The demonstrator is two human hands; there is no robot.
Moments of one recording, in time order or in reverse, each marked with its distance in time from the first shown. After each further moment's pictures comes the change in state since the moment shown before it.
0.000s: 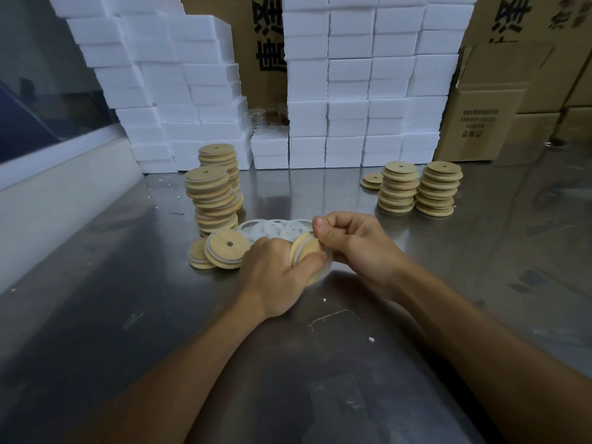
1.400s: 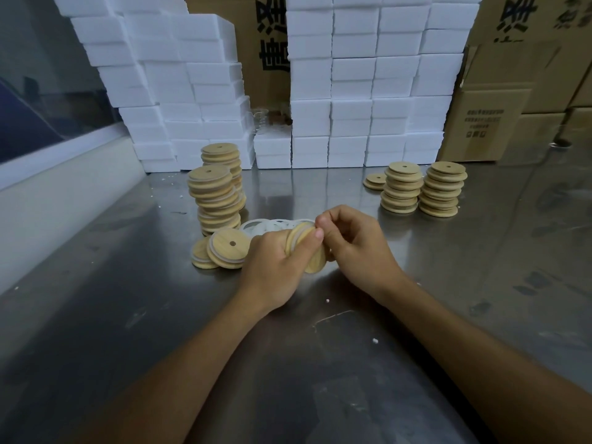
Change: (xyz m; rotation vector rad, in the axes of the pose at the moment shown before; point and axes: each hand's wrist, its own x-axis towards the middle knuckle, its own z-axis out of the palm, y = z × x) left_hand 0.005 -0.008 0.004 -0.225 0.074 -0.023; right_hand -0.002 0.006 0.010 -0.354 0.183 -0.257
